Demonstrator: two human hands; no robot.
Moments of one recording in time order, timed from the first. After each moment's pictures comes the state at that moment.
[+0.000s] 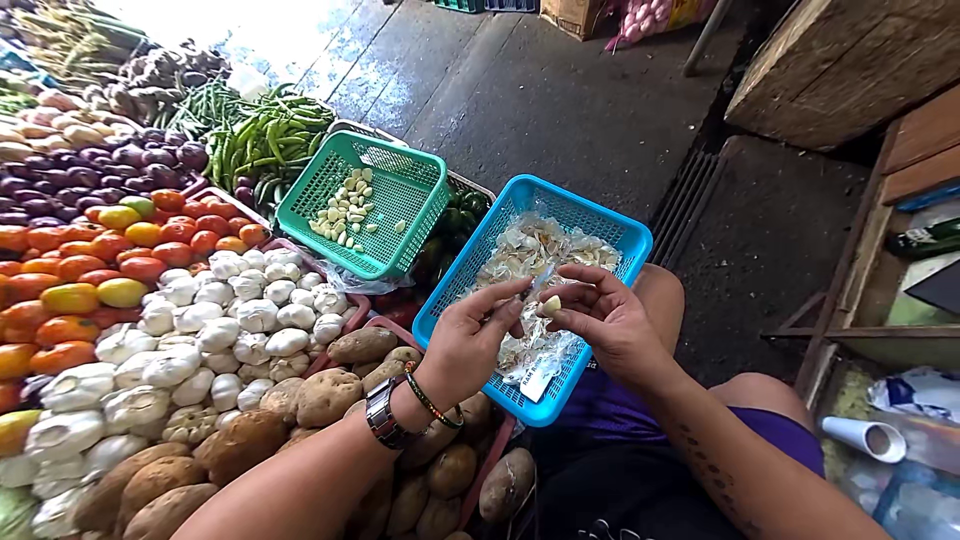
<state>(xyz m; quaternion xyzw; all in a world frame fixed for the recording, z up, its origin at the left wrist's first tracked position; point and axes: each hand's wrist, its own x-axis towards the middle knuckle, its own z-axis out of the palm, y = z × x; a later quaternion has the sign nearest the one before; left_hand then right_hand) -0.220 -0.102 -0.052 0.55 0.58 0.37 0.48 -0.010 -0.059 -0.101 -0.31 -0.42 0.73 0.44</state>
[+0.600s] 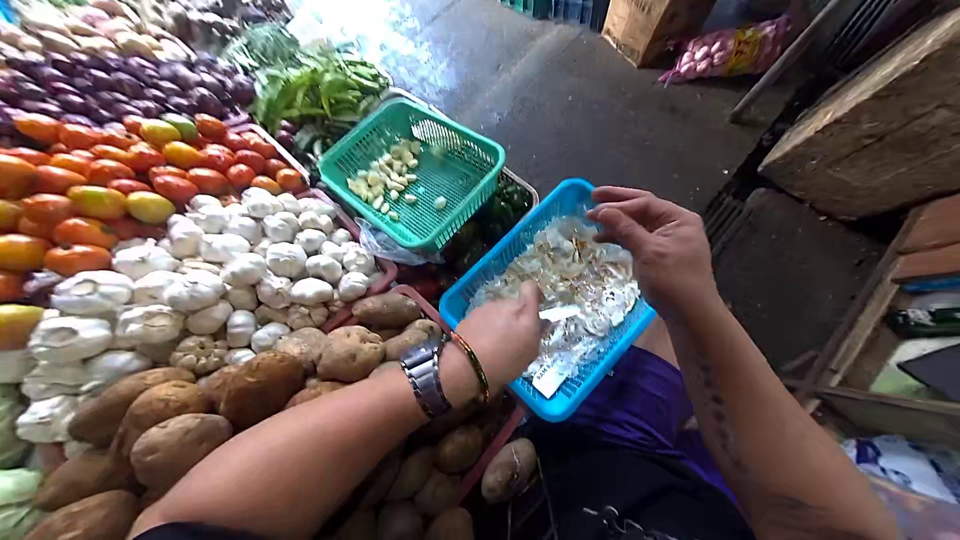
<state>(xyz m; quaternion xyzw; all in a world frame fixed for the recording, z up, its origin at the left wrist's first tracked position) -0.224 -0.098 -0.035 0.63 0.68 -0.06 0.35 -0.049 0.022 -0.055 -0.38 -0.65 0.53 0.39</state>
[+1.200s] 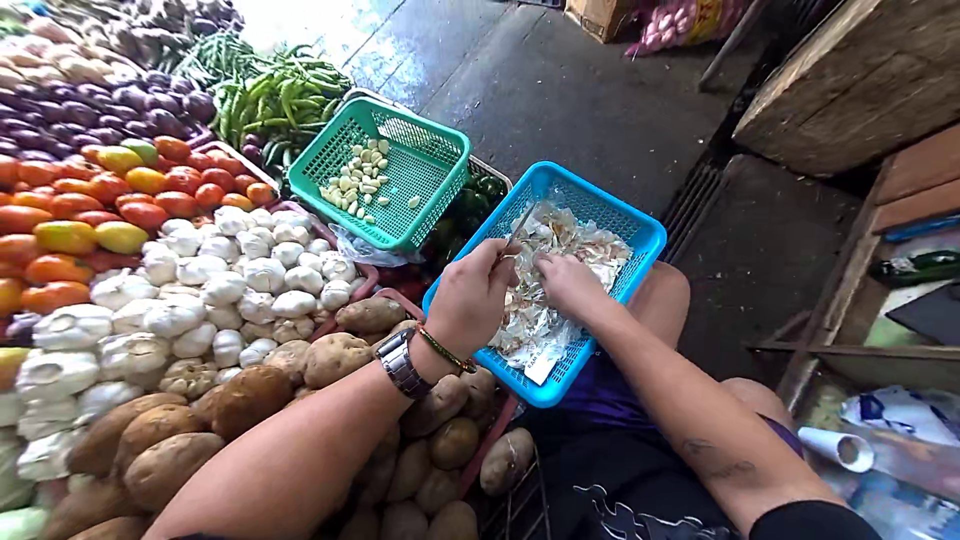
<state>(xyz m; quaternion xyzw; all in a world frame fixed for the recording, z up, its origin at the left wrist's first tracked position) -0.234 -0.099 -0.051 0.64 0.65 0.31 0.27 -0.061 0.007 -0.190 -0.46 -0.85 0.24 -0.03</state>
